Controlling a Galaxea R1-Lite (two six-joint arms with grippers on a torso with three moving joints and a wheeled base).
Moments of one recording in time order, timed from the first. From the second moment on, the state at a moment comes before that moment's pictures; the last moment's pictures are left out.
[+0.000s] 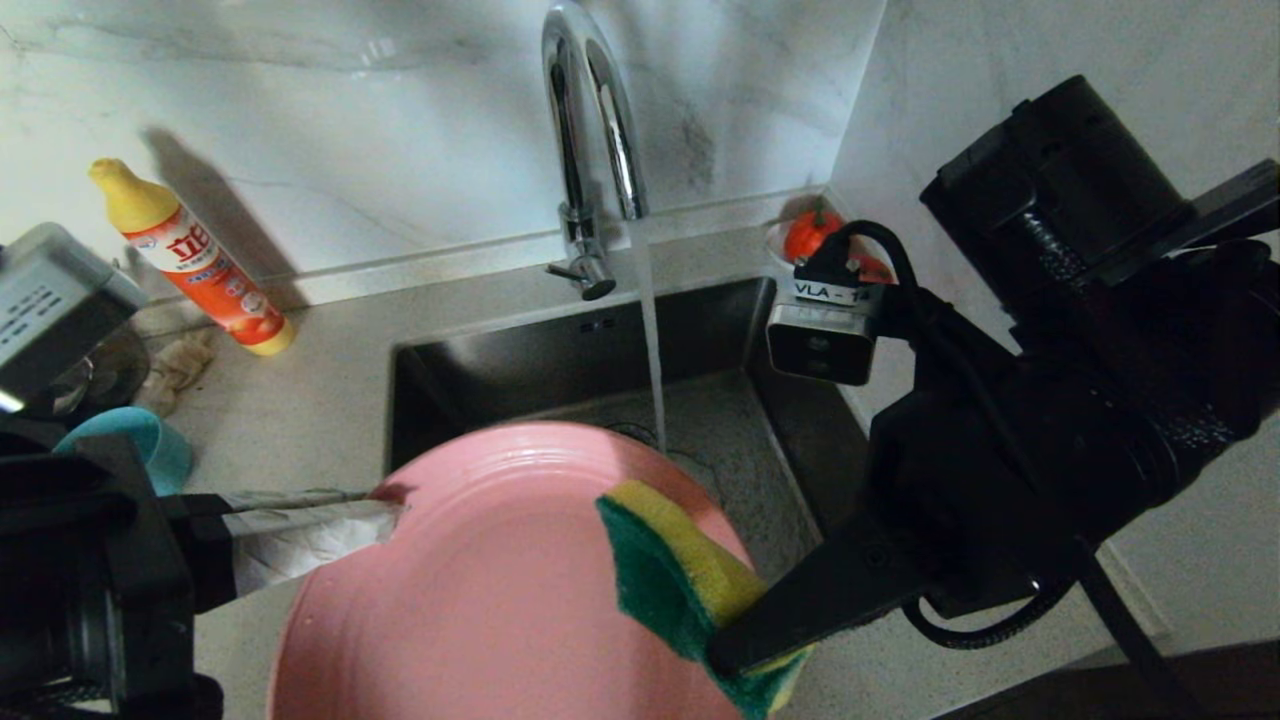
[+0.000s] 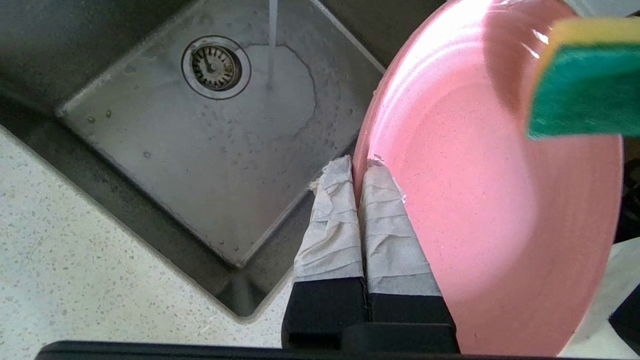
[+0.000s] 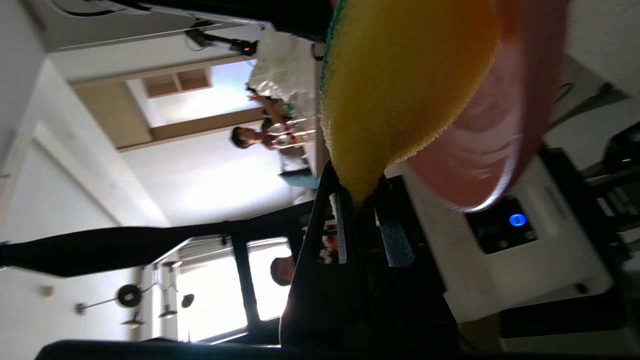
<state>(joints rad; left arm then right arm) -0.76 1.07 -0.94 0.26 0.05 -0.03 0.78 1.65 -1.61 0.70 0.92 0.50</state>
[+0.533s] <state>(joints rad) -0.76 1.09 -0.93 0.22 0.05 -0.03 0.85 1.66 -1.68 0.69 0.98 0.51</state>
